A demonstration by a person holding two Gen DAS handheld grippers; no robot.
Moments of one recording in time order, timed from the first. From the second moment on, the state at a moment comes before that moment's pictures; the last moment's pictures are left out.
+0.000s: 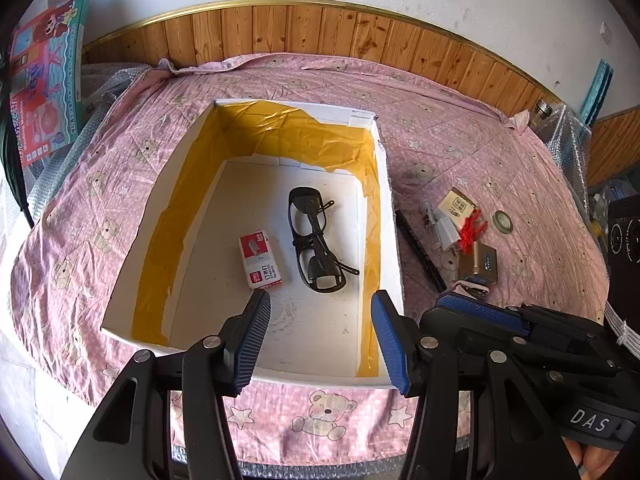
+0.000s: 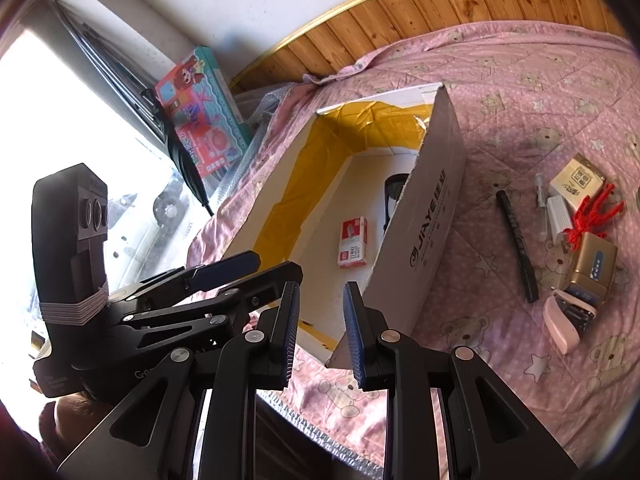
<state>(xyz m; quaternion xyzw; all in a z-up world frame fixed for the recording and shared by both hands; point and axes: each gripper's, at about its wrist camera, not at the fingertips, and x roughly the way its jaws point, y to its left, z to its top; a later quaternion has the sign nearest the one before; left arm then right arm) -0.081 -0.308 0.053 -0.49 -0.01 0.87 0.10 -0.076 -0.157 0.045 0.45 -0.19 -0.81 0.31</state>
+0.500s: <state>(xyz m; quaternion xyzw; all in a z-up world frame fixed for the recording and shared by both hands) -0.057 -0.254 0.059 -0.48 0.02 0.87 0.13 -0.054 -0.104 0.032 0.45 -0.23 -0.82 0.28</state>
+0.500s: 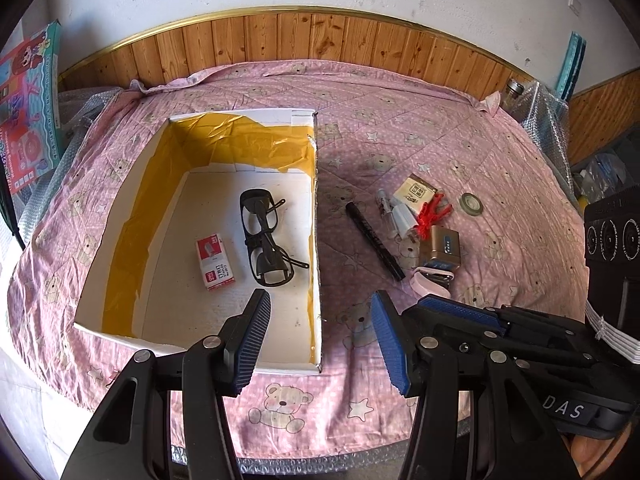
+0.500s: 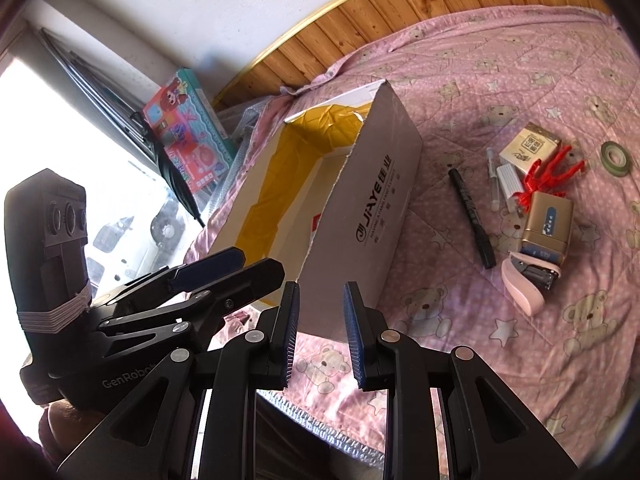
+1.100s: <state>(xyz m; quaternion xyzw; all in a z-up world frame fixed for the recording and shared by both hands) -0.063 -0.189 0.049 -0.48 0.05 0.85 0.19 -0.057 -0.041 0.002 0.46 -0.28 -0.81 0.23</state>
